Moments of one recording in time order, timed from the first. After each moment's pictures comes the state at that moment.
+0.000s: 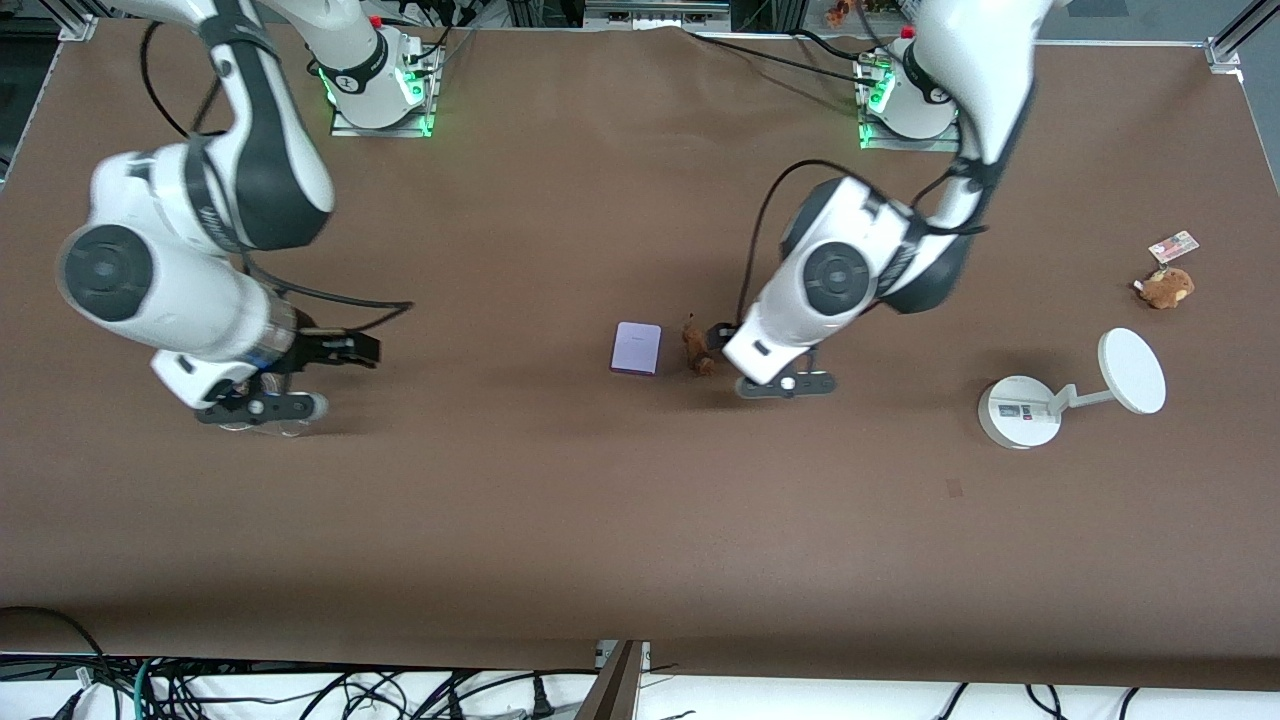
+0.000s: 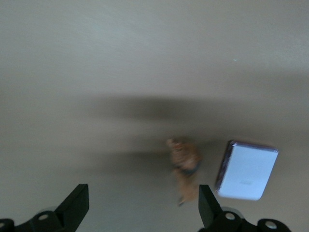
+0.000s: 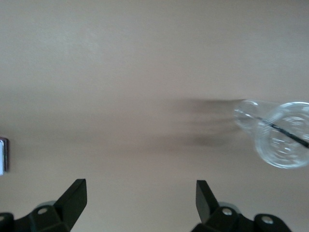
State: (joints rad) left arm -0.46 0.57 -0.12 -1.66 -0.12 2.17 -0.61; right arm 0.30 0.40 -0.06 -1.53 0.05 1.83 0.18
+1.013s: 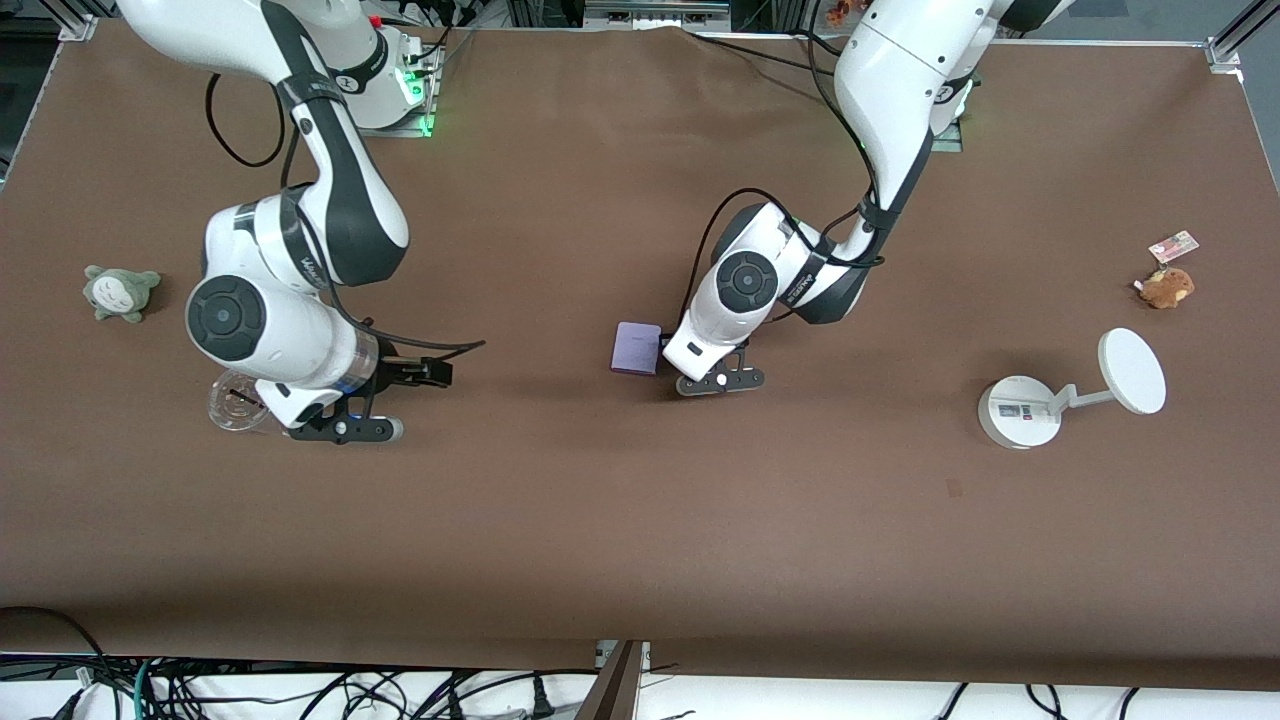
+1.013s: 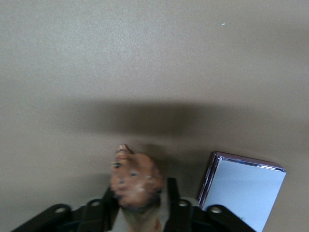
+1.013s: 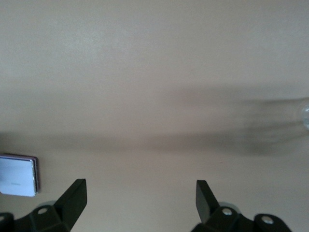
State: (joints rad) left arm -0.54 0.71 -0.12 -1.66 -0.12 2.34 -0.70; right arm 0.36 0.51 -0.06 -1.52 0.15 1.94 0.28
